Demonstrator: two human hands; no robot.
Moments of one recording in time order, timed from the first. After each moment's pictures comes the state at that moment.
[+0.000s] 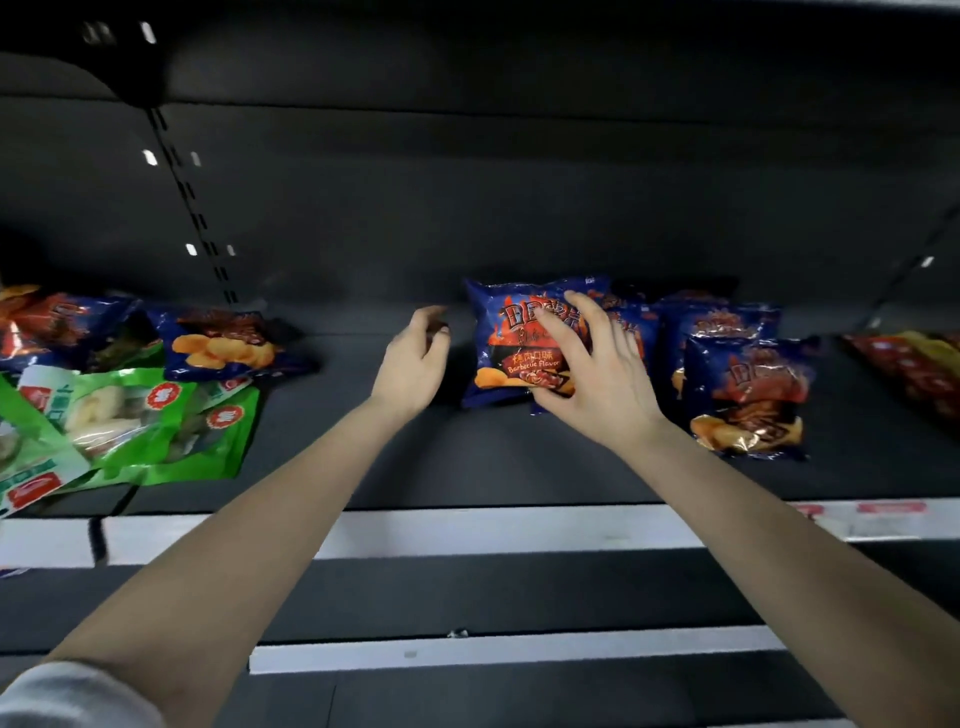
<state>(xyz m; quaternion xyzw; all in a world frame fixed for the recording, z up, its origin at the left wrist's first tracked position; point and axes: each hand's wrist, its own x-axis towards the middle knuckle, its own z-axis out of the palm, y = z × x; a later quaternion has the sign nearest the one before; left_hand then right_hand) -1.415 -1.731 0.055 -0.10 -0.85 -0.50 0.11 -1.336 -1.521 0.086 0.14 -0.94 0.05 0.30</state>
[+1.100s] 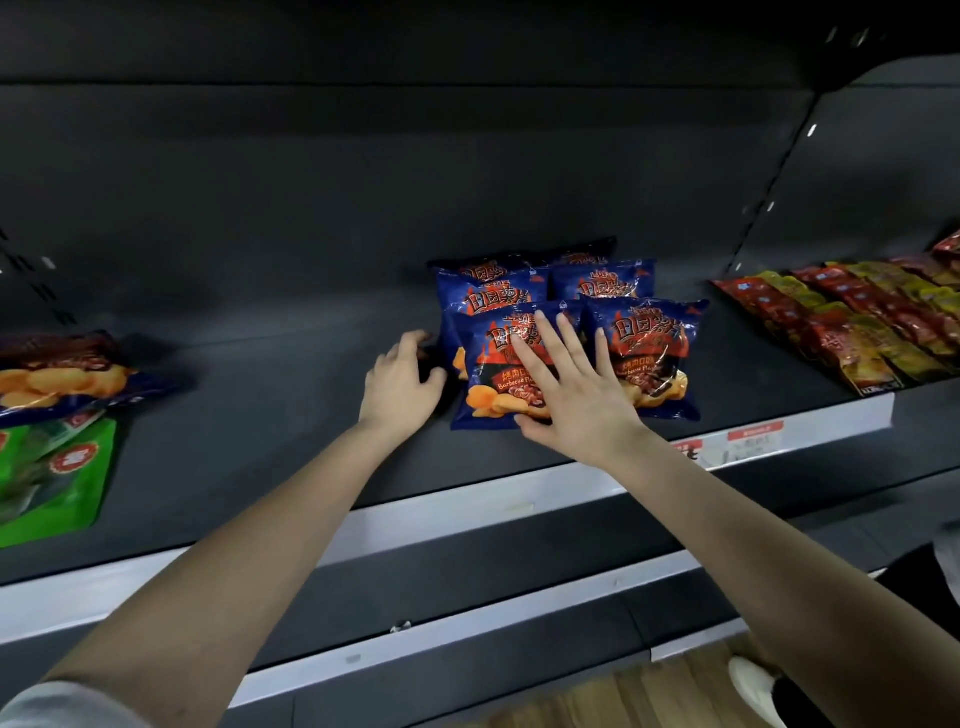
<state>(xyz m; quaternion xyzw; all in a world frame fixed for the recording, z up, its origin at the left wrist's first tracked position) -1.391 -1.642 0.029 -0.17 -0.90 -0.38 0.07 -1.297 -1.439 0.040 0.06 -0.98 -0.11 0.16</state>
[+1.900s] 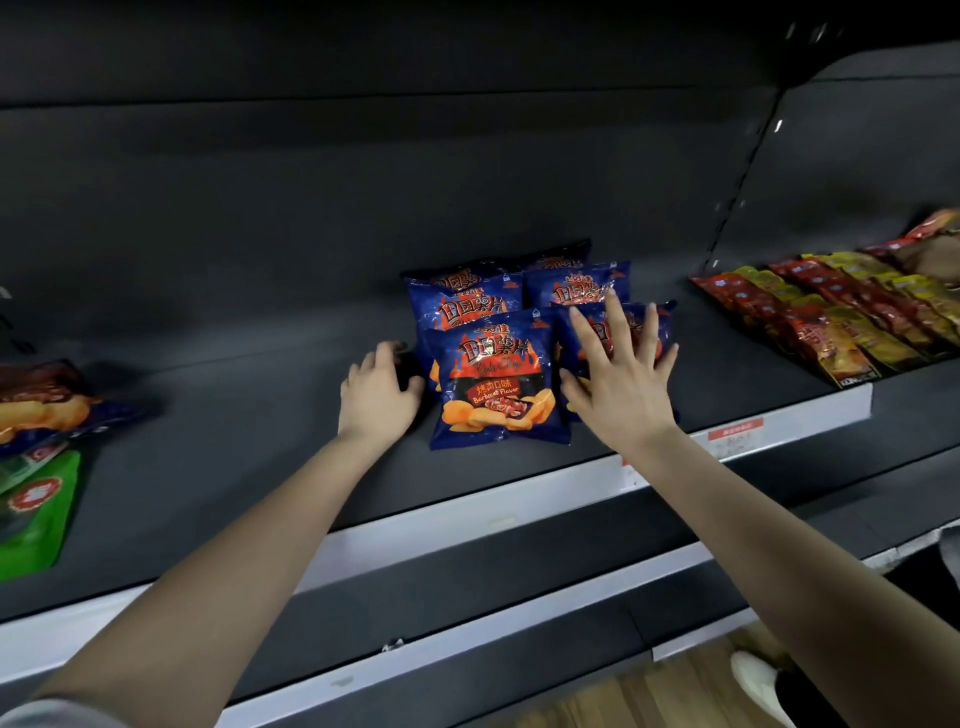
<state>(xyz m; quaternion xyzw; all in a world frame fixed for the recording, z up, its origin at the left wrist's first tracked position) -1.402 -1.632 0.028 -0.15 -0.93 -0.32 0.09 -1.289 -1.391 0.045 -0.13 -0.96 0.00 0.23</state>
